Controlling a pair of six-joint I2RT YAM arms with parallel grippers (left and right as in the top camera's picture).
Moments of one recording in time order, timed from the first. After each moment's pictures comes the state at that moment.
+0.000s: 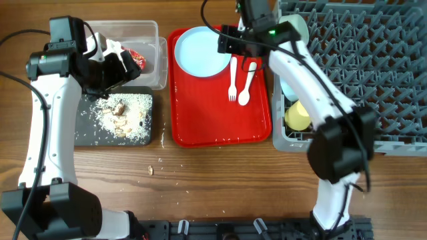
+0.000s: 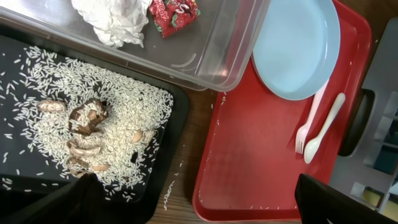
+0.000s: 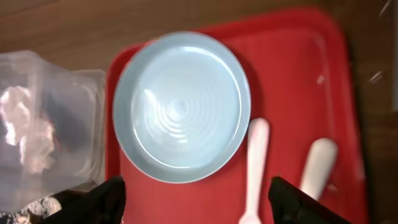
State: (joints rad) left arm 0.12 1.62 1.52 -1.10 0.28 -0.31; right arm 0.41 2.09 1.83 -0.69 -0.10 0.51
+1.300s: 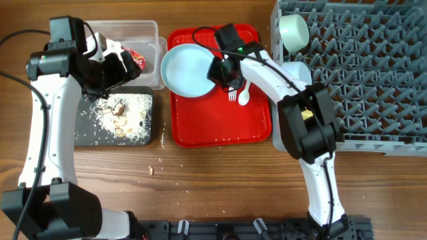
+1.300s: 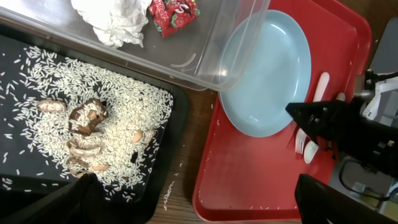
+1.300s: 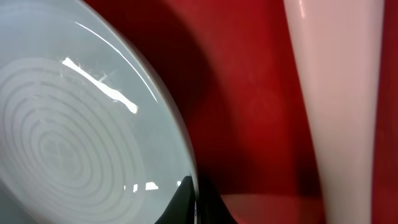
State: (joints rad) left arm 0.12 1.62 1.52 -1.10 0.28 -0.31; right arm 0.46 2.34 1.82 -0.72 -0.21 0.81
